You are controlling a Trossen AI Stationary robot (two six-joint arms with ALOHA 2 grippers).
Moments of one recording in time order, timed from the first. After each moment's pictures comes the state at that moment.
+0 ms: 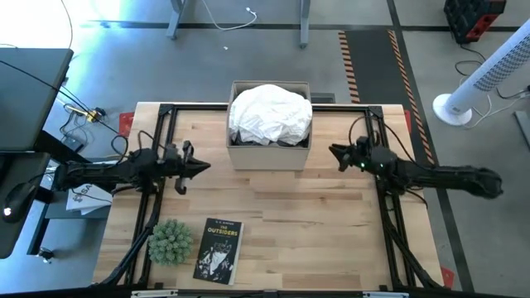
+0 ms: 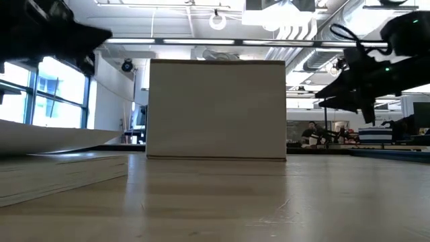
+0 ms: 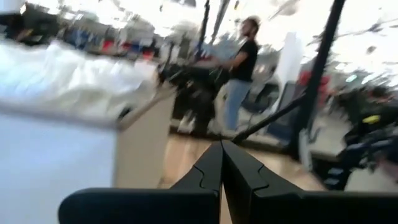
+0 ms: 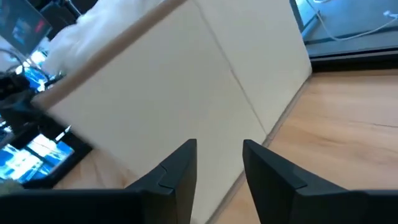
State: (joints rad) left arm 0.07 0.17 0.01 0.30 0.02 -0.19; right arm -0.24 0.46 0.01 0.24 0.34 0.63
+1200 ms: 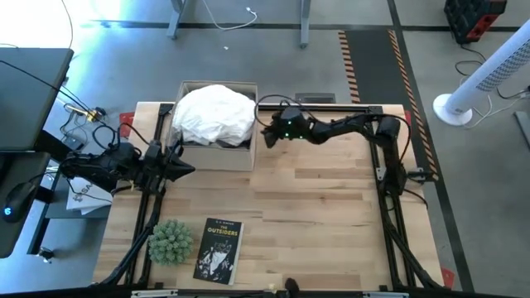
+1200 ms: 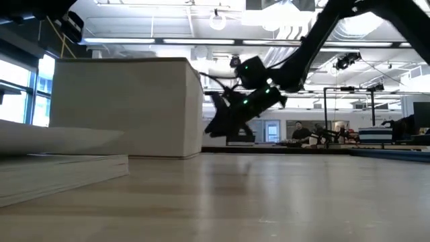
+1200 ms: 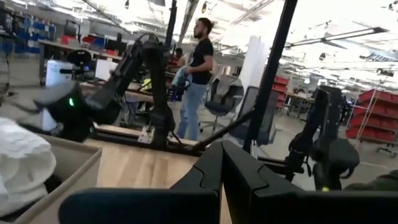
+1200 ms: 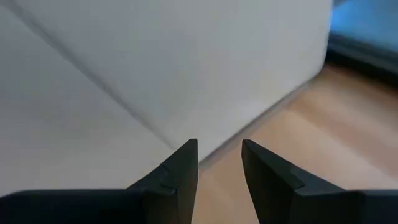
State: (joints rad) left arm -0.14 0.08 0.28 -0.03 -0.05 -0.22; right arm -0.47 2.06 1.09 0.45 -0.10 0.35
